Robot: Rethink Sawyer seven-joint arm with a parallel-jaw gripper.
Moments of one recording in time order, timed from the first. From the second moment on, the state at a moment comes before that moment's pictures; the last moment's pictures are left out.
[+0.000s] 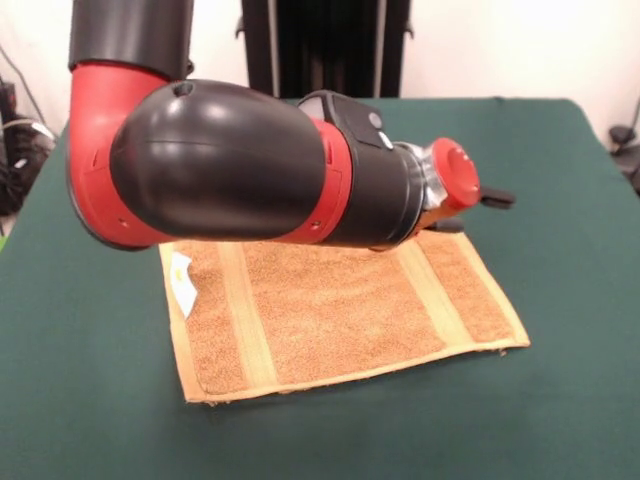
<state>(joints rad) -0.35 -0.03 0.31 0.82 0.45 1.60 1.46</state>
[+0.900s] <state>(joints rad) -0.31 -0.02 0.21 0.87 0.27 1.52 1.46</state>
